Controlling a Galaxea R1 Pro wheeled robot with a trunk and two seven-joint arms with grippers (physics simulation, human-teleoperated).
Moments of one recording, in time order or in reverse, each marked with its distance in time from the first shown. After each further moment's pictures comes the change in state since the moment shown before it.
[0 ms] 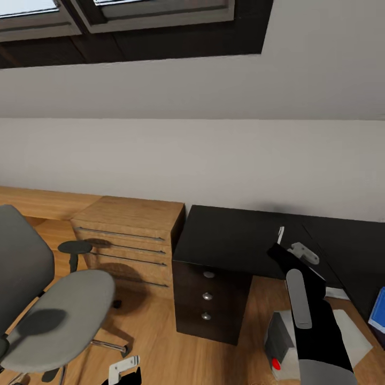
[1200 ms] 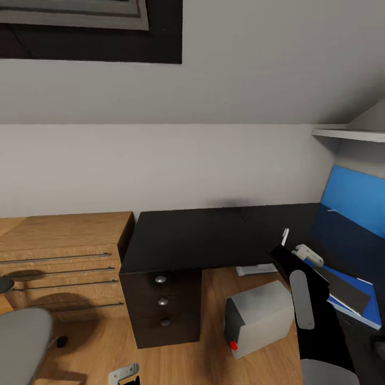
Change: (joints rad) left arm 0.000 0.001 0.002 0.051 0.000 -0.003 0.003; right arm 0.000 -0.002 -0.034 0.005 0.004 -0.005 0.002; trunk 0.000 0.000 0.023
